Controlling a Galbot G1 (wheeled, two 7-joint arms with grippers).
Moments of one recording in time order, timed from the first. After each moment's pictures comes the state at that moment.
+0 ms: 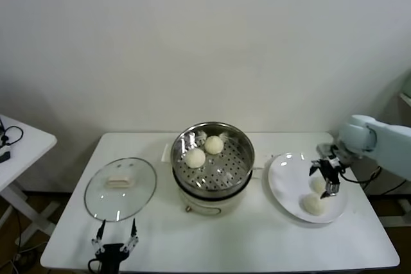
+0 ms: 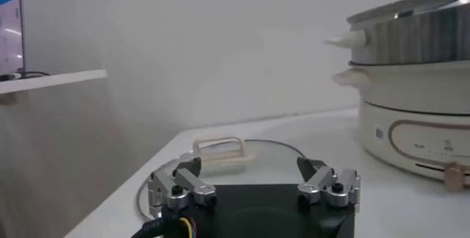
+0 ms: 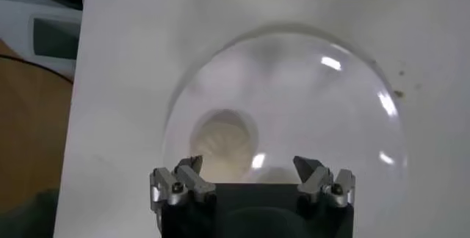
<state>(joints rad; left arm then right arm) 1.70 -1.61 -0.69 -1.77 0.10 -0.31 0.00 0.38 0.53 -1.39 1.32 0.20 -0.16 -1.05</state>
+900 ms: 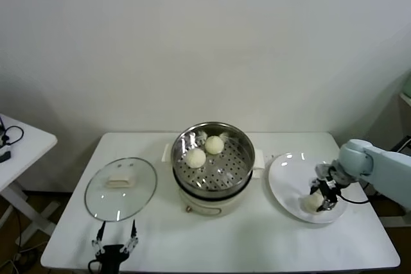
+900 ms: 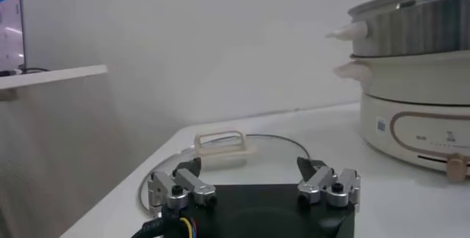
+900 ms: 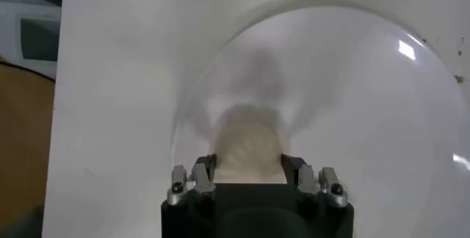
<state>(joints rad) 1.69 -1.61 -0.70 -1.75 0.10 -0.31 -0.01 0.16 0.51 -1.19 1.33 0.10 -0.19 -1.02</state>
